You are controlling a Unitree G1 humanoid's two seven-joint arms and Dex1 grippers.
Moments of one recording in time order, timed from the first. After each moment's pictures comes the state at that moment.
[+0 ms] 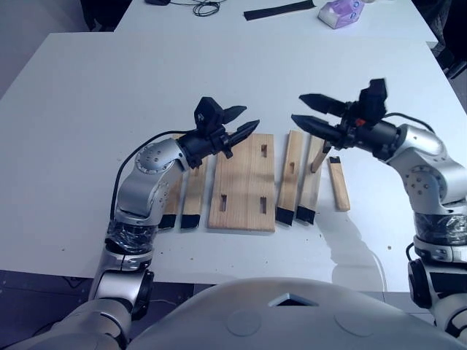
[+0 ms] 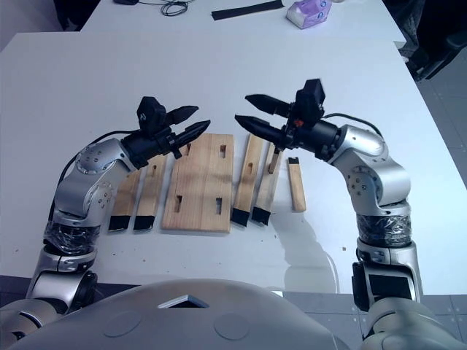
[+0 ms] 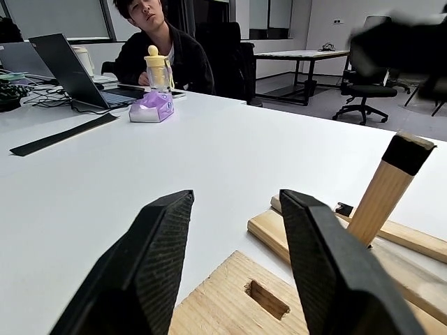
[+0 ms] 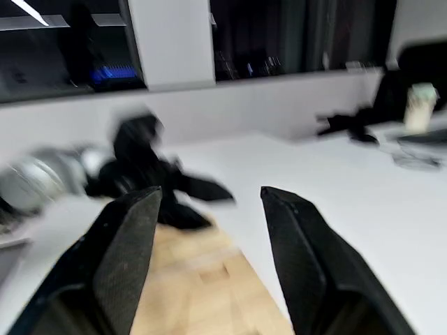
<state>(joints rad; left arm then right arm) -0.21 0.35 -0.11 -0.26 -0.37 0.42 -0.65 -0.28 -0.53 -0.07 -0.26 0.79 0.50 0.94</state>
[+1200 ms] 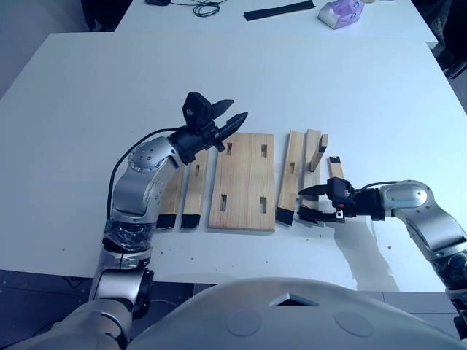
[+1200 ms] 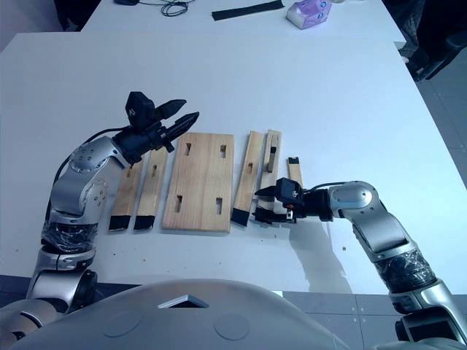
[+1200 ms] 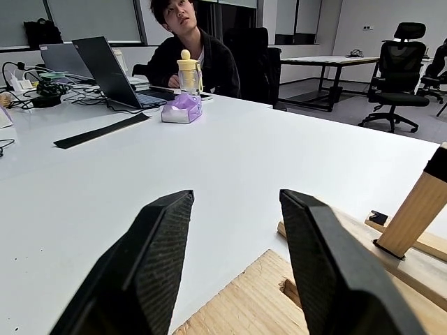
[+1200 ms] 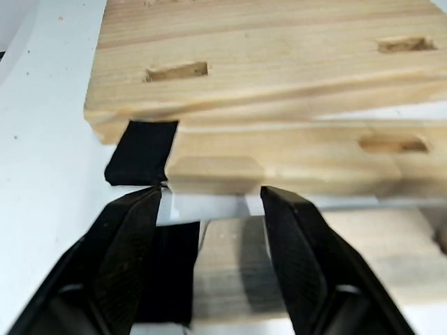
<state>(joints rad) -0.21 0.34 -0.06 -0.23 -0.37 0.40 -0.62 0.05 -0.81 0.23 -0.16 0.27 0.18 1.15</state>
